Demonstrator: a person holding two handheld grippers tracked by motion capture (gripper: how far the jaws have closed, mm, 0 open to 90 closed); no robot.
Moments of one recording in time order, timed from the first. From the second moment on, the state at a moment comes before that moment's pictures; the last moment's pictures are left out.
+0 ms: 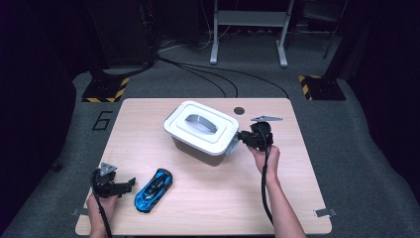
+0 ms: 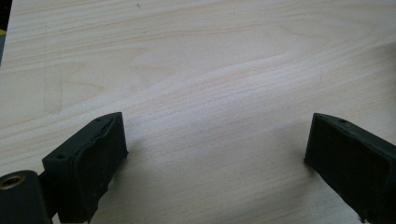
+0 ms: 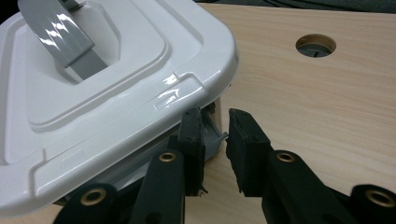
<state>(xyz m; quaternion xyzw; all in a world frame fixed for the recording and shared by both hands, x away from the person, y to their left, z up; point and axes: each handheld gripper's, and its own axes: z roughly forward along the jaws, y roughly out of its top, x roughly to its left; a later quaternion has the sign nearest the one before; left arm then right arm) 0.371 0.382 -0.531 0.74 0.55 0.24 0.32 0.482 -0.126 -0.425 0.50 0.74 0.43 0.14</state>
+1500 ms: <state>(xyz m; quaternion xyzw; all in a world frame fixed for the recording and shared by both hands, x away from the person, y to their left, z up) 0.371 0.382 -0.531 0.74 0.55 0.24 0.32 0.456 -0.072 -0.427 0.46 0.76 0.44 0.16</state>
